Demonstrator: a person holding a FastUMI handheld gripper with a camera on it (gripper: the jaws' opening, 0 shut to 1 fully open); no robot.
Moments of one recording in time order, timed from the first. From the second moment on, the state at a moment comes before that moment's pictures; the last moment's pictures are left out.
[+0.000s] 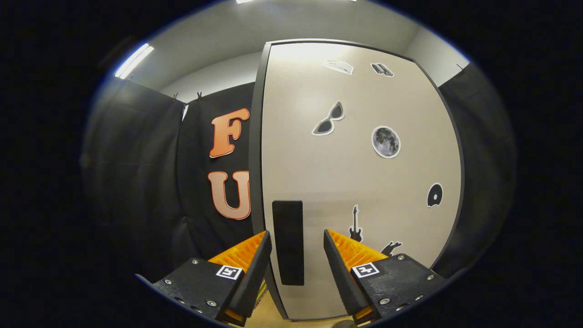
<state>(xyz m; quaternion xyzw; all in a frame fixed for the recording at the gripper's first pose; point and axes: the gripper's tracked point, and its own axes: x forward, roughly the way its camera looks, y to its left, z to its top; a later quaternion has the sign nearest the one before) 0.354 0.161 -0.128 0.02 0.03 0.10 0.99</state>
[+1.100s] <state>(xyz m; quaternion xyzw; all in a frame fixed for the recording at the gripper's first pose) 0.360 0.167 -0.149 0.02 0.08 0.04 1.00</state>
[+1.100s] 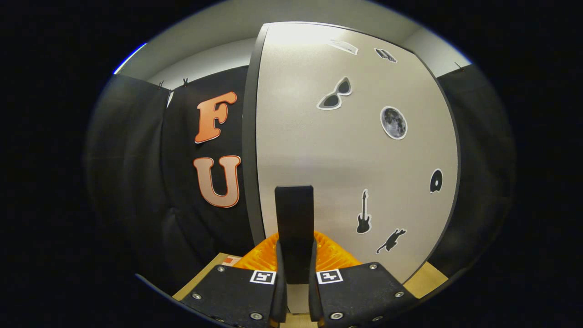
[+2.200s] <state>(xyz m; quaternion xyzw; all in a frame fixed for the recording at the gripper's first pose) 0.276 0.116 -0.135 0.00 0.06 0.05 1.00</state>
